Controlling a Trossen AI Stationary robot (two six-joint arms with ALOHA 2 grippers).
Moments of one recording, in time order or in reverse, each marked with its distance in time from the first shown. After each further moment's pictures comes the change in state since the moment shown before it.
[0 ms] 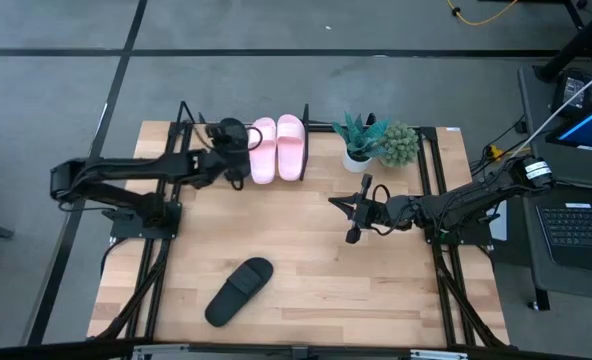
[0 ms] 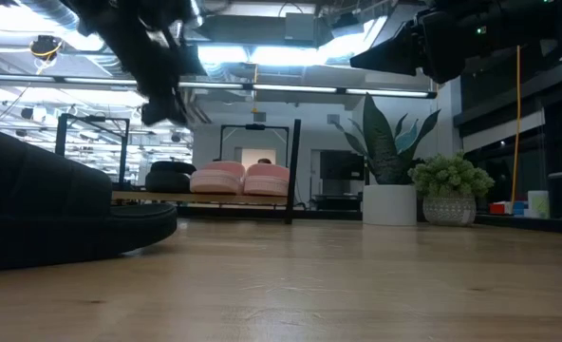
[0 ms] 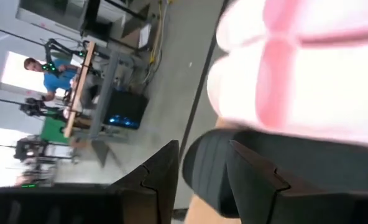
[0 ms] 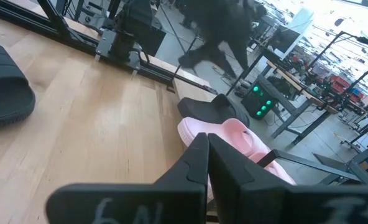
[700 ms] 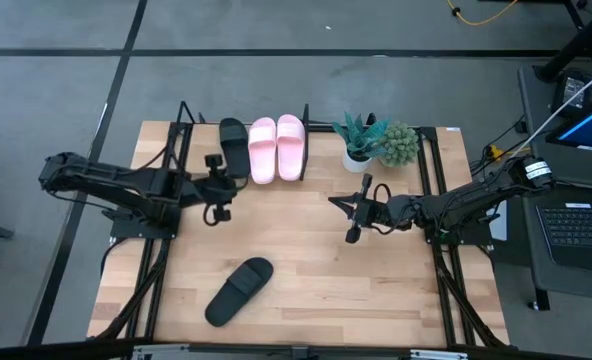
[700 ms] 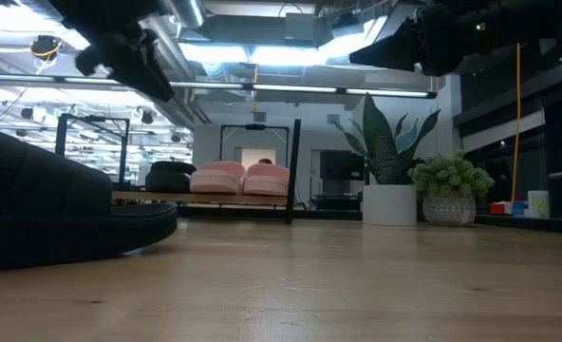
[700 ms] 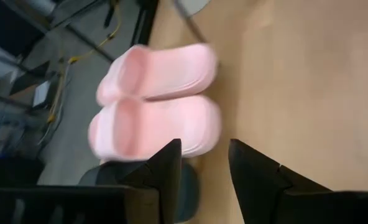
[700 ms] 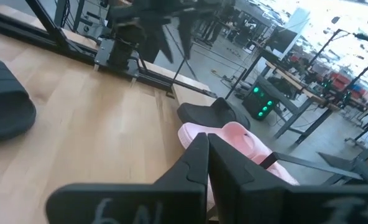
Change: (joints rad) left arm -0.375 -0.194 0.000 -0.272 0.241 -0.332; right arm 0.000 0.000 0.000 0.025 0.000 0.031
